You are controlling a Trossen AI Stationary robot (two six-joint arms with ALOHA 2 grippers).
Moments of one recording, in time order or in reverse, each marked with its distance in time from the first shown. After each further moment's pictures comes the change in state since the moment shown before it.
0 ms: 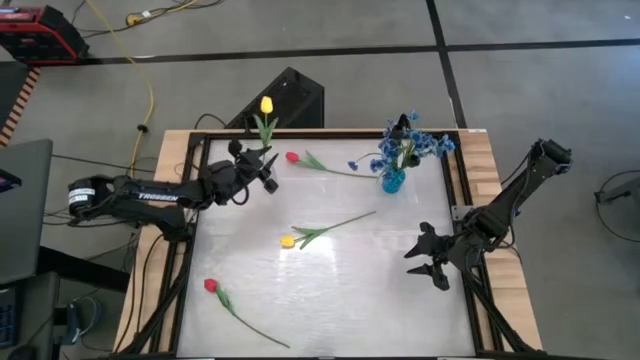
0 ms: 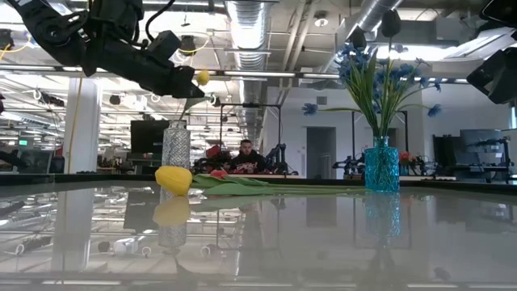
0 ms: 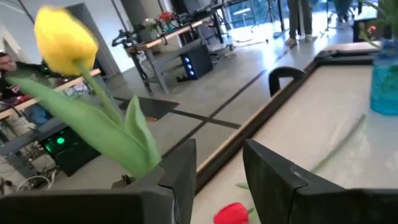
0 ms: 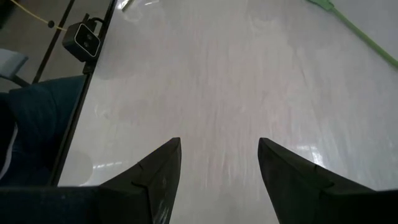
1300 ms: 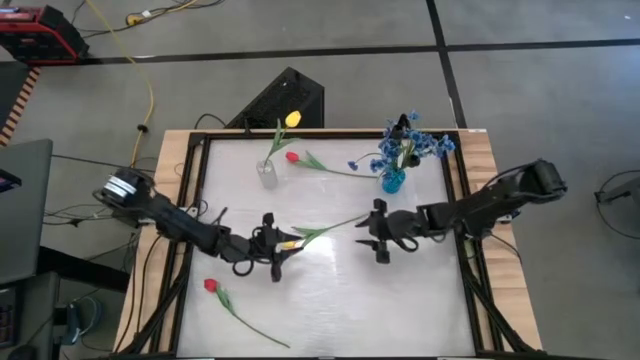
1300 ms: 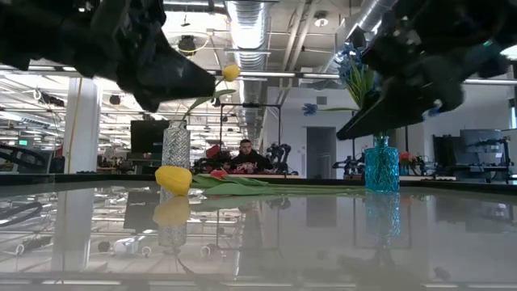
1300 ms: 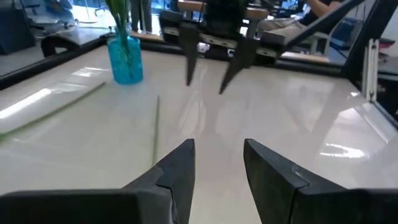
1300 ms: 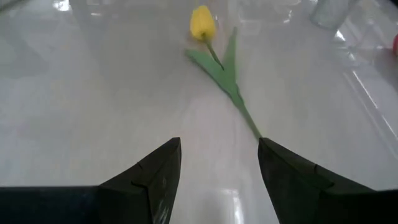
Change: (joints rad) left arm -0.723 0.368 0.046 0.184 -0.057 -0.482; right arm -0.572 0.554 0.001 0.713 -0.167 -0.649
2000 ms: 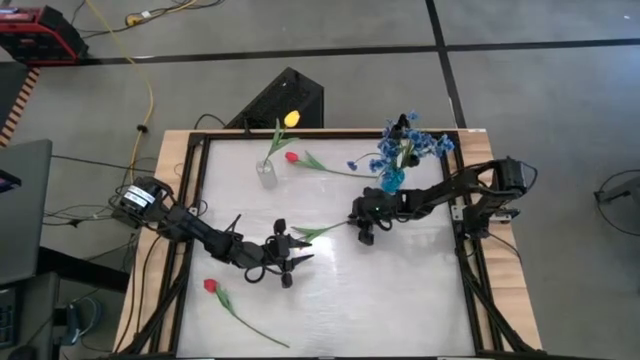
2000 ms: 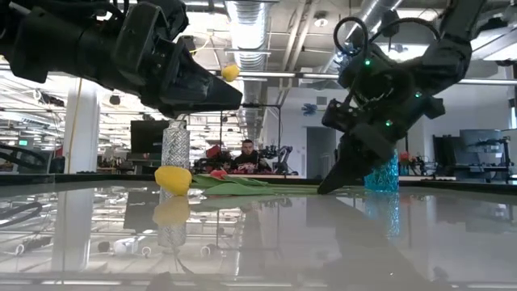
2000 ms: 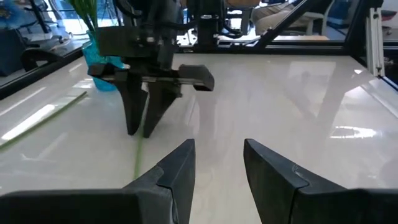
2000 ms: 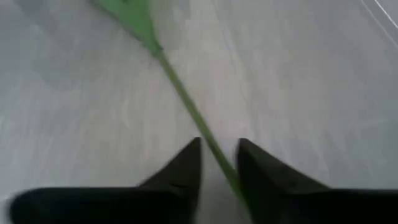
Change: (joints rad) left arm -0.001 0.189 0.106 0.070 0.022 0.114; right arm -0.278 0.367 0.080 0.002 -0.207 0.023
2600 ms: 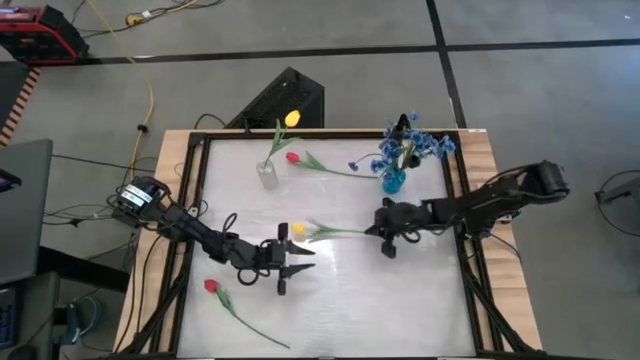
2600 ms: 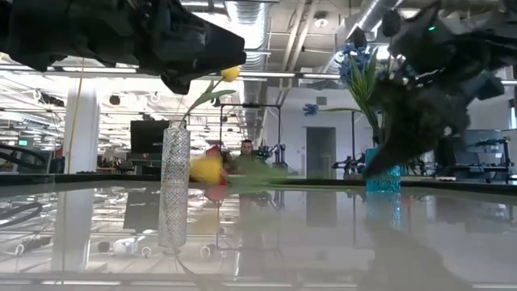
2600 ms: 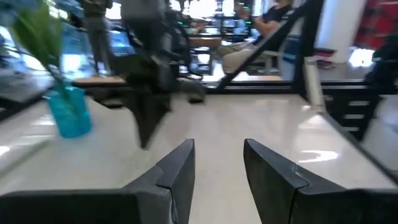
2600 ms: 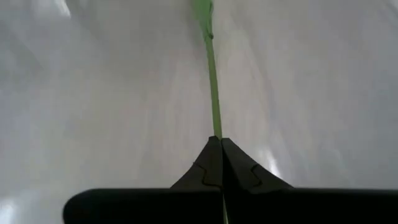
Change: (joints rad) left arm -0.026 -0.021 -0.001 0.158 0.108 0.077; right arm 0.168 -0.367 -0.177 -0.038 0.049 0.145
